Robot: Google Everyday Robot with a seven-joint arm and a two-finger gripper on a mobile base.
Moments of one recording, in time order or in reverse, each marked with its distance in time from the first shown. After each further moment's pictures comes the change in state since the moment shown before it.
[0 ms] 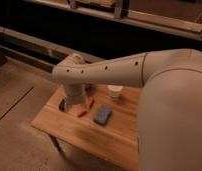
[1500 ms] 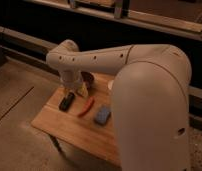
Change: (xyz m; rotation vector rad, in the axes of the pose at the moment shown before) arm -0.085 0.002 -0.025 0.067 -0.078 0.161
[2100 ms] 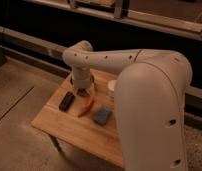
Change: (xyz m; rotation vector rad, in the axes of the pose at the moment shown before) arm -0.018 -0.041 0.047 -0.046 0.102 0.155
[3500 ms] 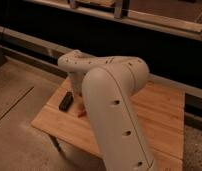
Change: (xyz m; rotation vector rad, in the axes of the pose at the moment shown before) arm -0.008 0.021 0.064 0.233 0.154 -0.088
